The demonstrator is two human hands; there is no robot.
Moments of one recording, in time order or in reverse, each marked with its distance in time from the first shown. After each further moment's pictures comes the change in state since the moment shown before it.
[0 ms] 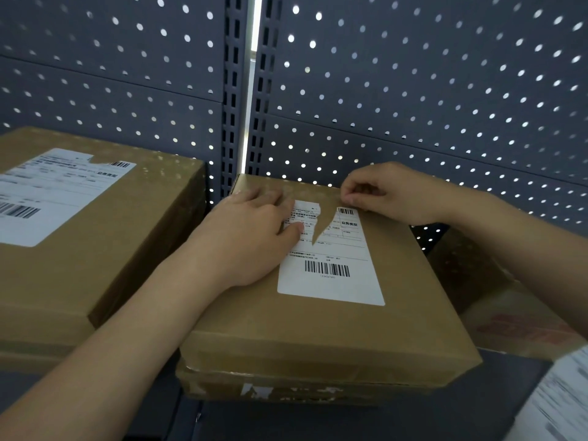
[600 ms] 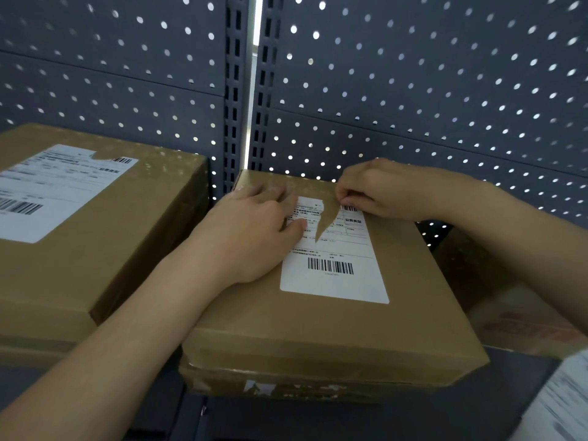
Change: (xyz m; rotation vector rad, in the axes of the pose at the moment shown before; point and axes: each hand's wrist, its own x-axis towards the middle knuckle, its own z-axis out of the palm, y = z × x) left_hand 0.002 -0.001 0.002 0.002 0.005 0.013; right_hand 0.013 -0.008 0.001 -0.321 -0.082 -0.157
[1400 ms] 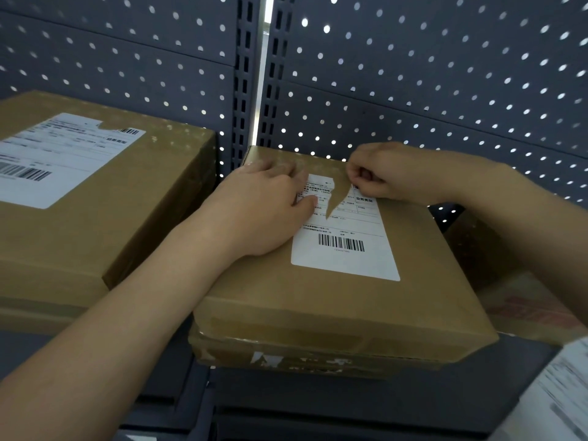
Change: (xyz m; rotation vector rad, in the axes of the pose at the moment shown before) left_hand 0.000 0.002 -0.001 0.002 -0.018 -0.021; right_hand -0.001 -0.002 0.004 0.053 -0.034 0.069
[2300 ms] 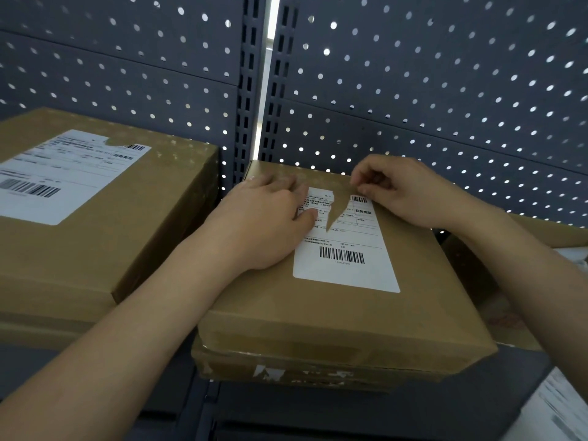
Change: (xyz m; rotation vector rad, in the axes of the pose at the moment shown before) left_hand 0.000 -0.002 0.000 -0.006 0.006 0.003; right_hand -0.015 -0.005 0.013 0.339 0.290 0.135
